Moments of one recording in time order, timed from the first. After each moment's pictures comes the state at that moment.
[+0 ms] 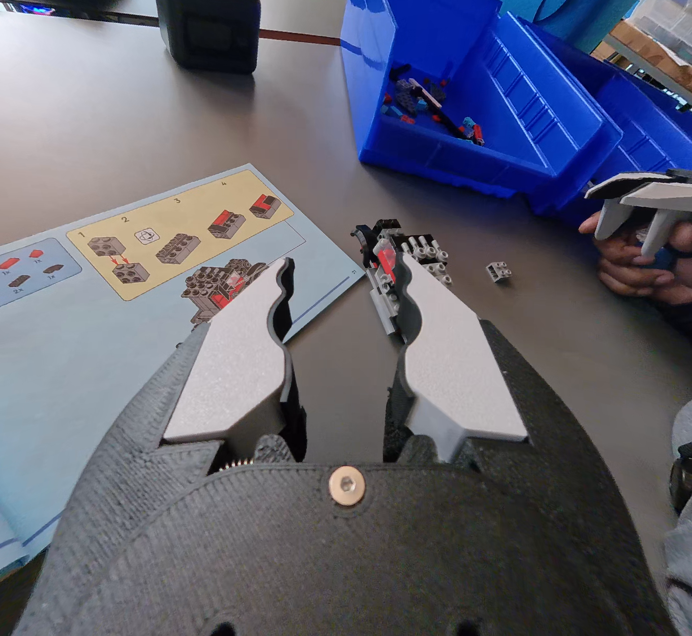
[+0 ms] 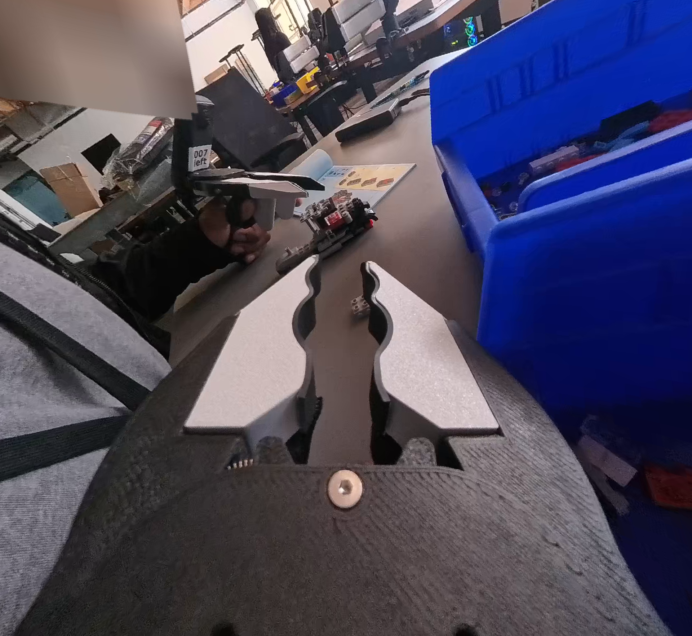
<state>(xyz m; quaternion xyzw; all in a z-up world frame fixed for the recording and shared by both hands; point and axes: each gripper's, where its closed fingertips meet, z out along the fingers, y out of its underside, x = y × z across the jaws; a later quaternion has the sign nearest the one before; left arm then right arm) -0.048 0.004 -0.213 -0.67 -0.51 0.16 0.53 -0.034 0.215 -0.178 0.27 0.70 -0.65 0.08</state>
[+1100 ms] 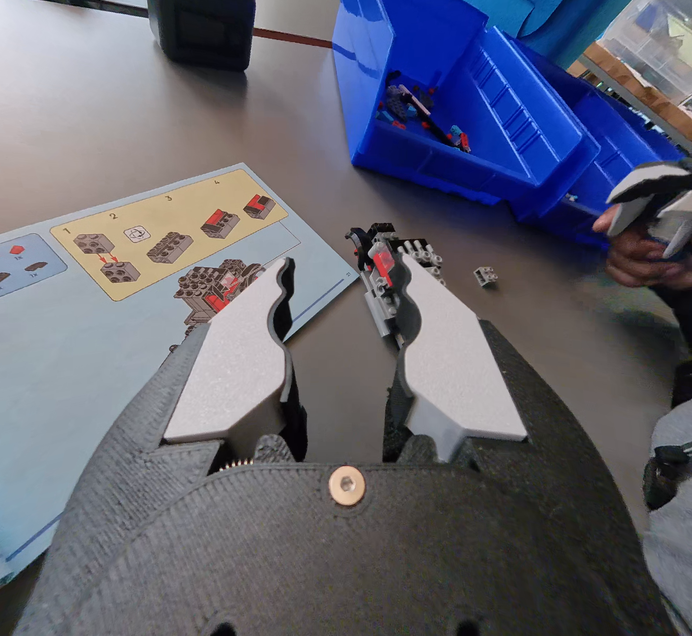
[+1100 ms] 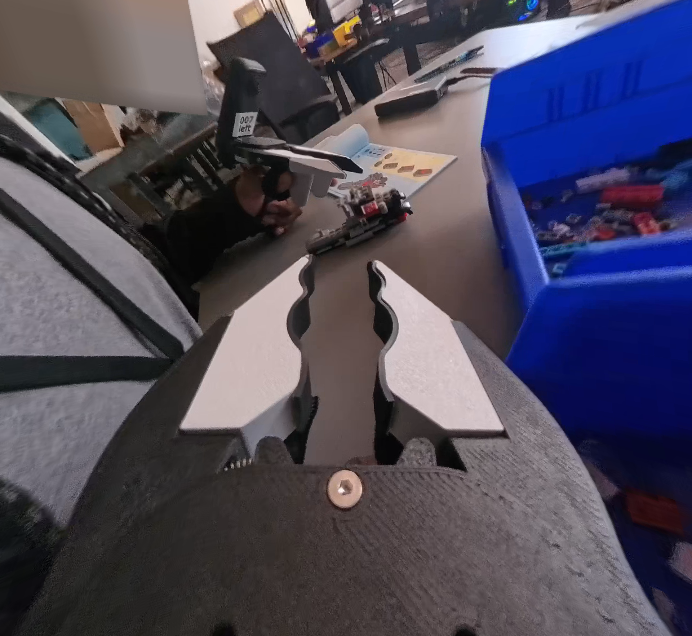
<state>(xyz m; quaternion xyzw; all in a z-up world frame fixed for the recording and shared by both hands) -0.049 0.004 -0.211 -0.66 -0.51 0.13 0.54 -0.011 0.217 -0.157 0.20 0.75 -0.63 0.09</state>
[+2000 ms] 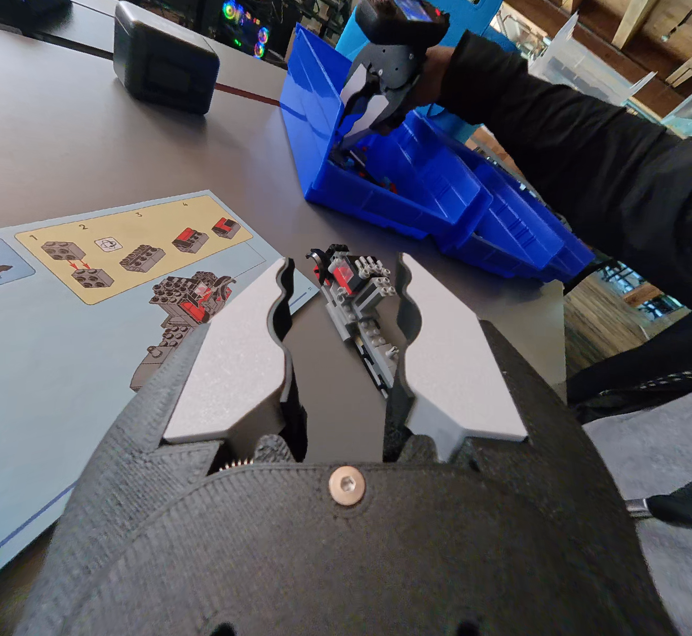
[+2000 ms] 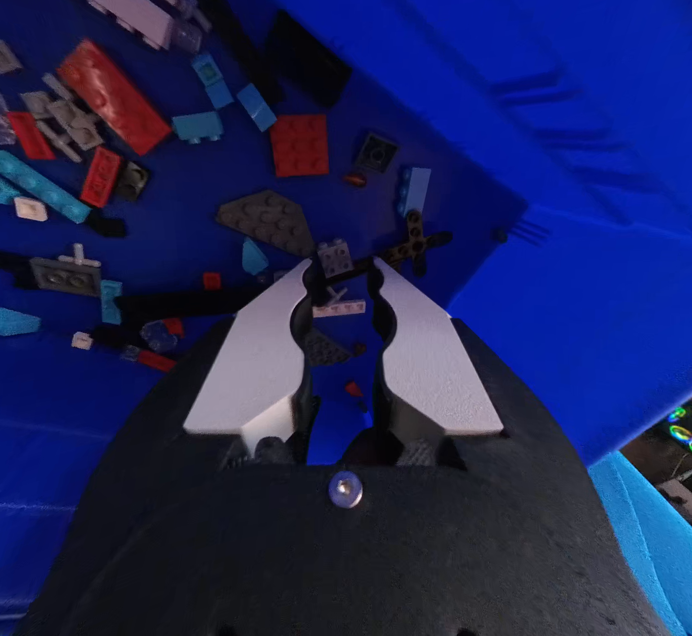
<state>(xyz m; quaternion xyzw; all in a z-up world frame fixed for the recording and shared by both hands) -0.032 -0.002 -0.184 -0.60 -0.47 0.08 0.64 -0.306 0.236 -0.249 -0.07 0.99 -0.03 -0.09</state>
